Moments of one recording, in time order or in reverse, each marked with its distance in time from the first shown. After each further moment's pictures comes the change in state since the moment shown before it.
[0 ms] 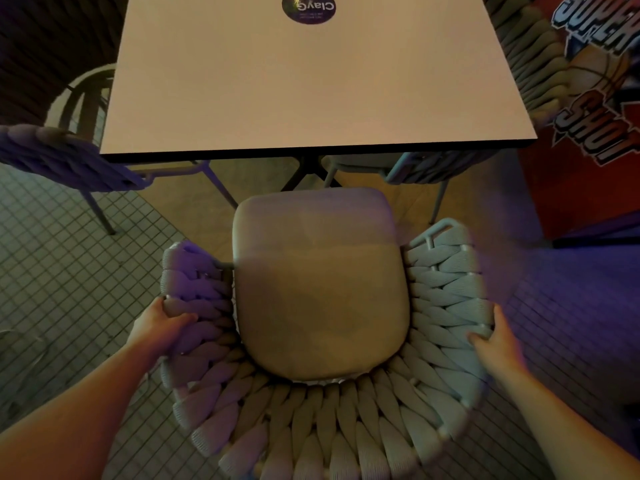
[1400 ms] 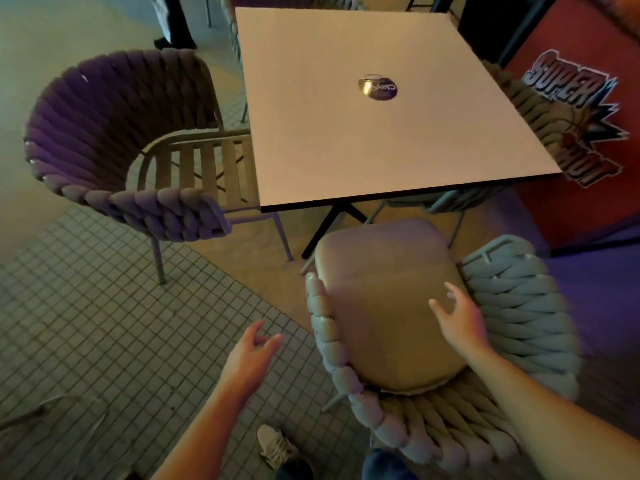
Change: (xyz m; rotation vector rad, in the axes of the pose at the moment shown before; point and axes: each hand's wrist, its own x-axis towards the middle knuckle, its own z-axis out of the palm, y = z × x) left_hand 0.017 -0.060 -0.164 -0.191 -0.349 0.181; right_hand -0.189 -0.210 0.189 -0.056 0.202 -0.207
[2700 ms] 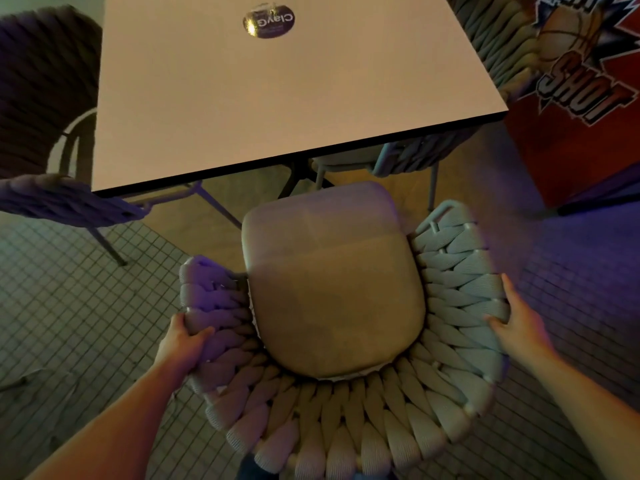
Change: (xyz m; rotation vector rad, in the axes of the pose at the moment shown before) left_hand 0.045 0.030 0.192 0.211 0.323 -0.169; right_hand 0.174 0.283 -0.165 -0.013 -0.181 0.032
